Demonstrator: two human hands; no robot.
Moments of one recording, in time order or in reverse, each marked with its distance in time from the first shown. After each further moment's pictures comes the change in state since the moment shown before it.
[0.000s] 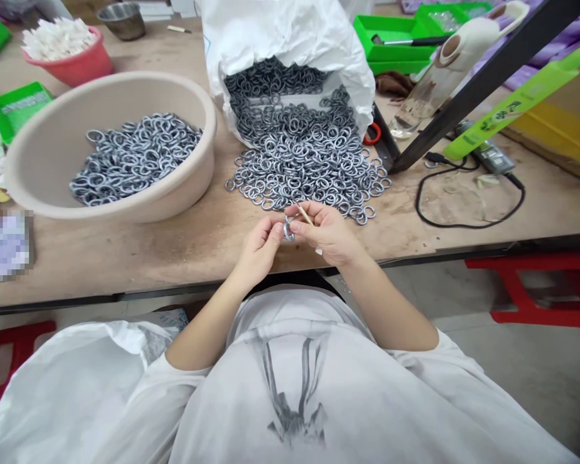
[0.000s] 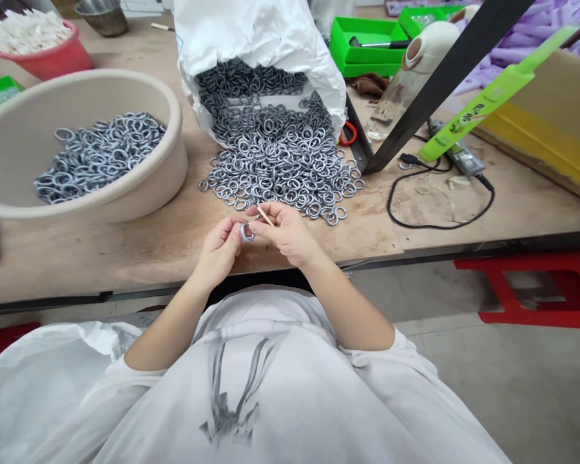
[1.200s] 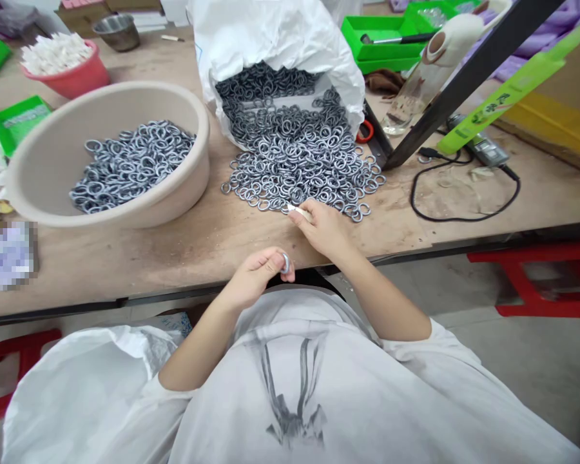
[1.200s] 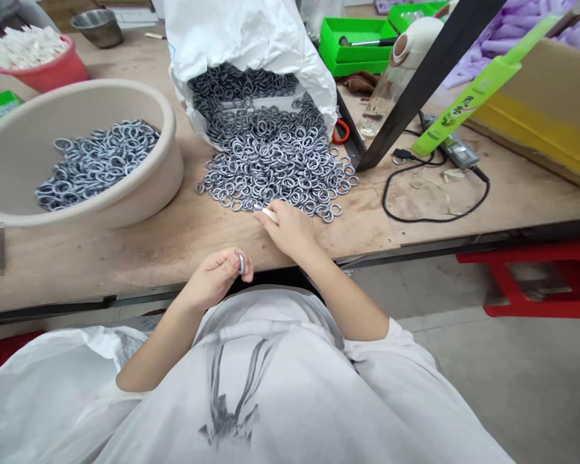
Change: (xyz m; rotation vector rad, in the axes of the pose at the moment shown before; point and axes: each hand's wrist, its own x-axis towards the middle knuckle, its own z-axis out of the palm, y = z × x) left_hand -0.037 0.007 -0.002 -0.299 -0.349 -0.181; right_hand 0.008 0.010 -0.019 -1.197 0.278 -0.152
